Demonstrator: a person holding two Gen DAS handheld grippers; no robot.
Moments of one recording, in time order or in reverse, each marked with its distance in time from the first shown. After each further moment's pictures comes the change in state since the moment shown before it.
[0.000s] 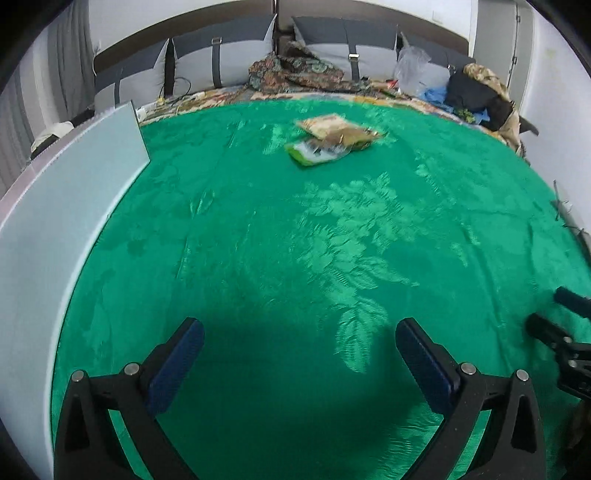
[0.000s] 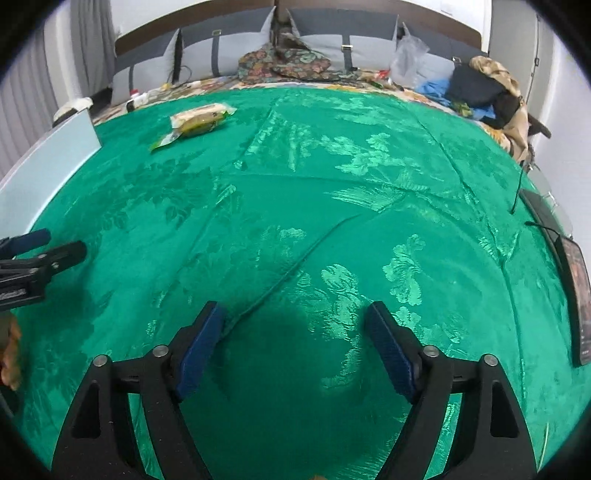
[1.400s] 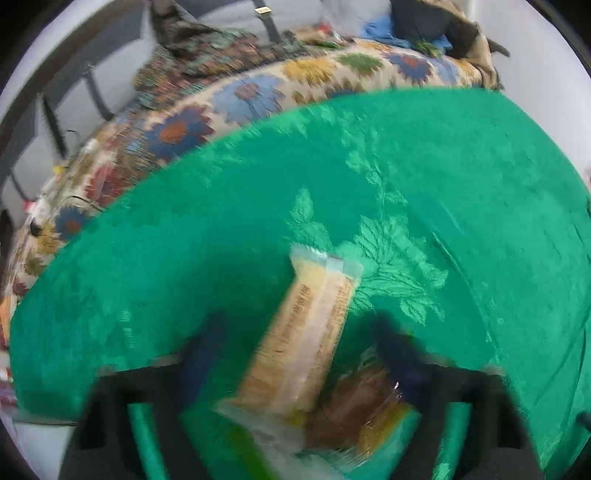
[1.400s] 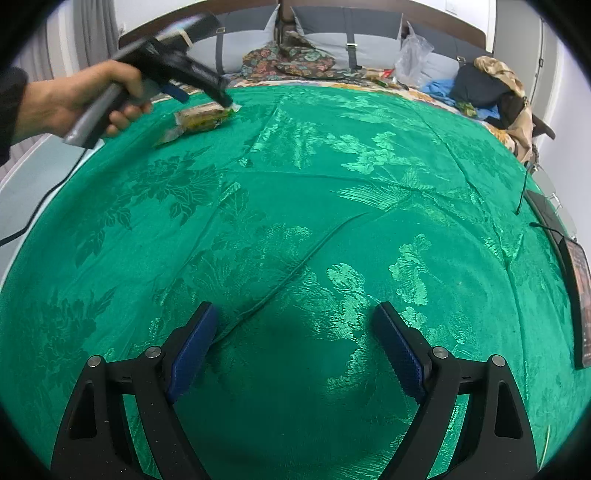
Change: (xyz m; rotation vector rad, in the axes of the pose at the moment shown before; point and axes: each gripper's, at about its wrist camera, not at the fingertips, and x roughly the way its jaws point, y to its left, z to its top) left arm 0.168 -0.048 0.246 0.356 0.215 -0.153; right arm 0.001 0.003 -0.001 -0.004 0.003 0.001
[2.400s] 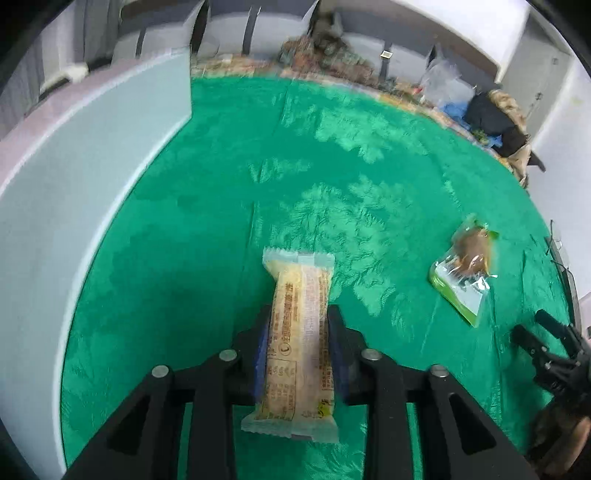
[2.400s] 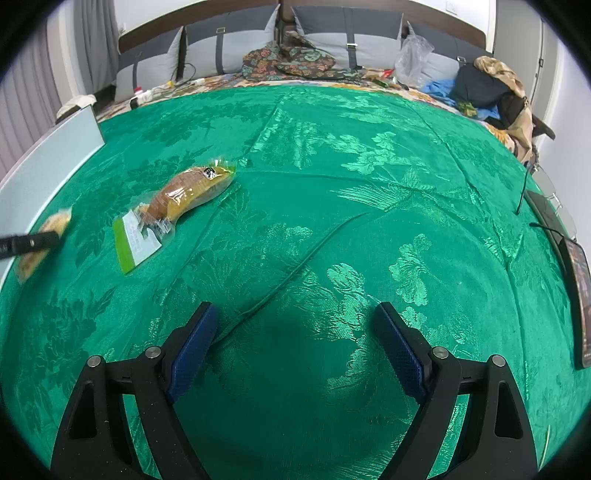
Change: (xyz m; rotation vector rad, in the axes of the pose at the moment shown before) left arm -0.131 -0.013 -0.307 -0.491 -0.195 0.042; right arm -0.001 0.001 0.000 0.001 0.000 -0.001
